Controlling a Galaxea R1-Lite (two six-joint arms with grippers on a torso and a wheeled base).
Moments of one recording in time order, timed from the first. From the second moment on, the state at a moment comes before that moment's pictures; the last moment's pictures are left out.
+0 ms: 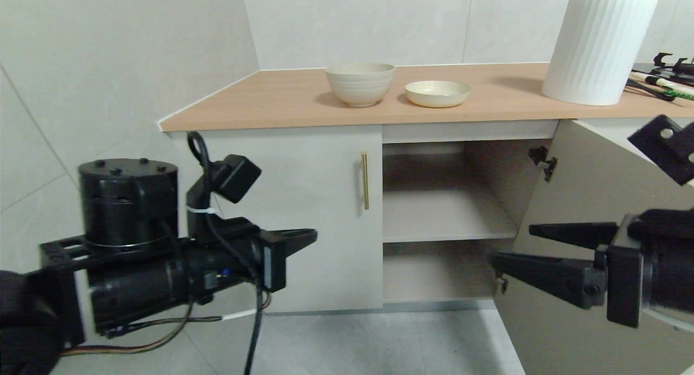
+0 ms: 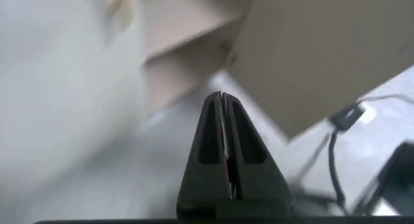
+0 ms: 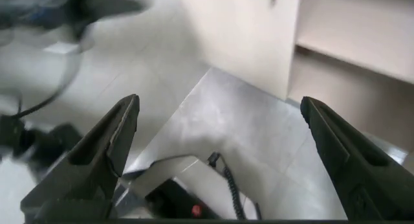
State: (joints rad) left arm -0.52 1.49 -0.68 -0.46 -0.22 -0.15; right arm 0.77 1.22 -0.85 -0.05 -0.01 0.22
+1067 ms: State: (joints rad) left arm -0.39 1.26 -0.75 -0.25 -0.21 -0.16; right arm 0.66 1.35 -1.03 0.08 -0.07 0.28
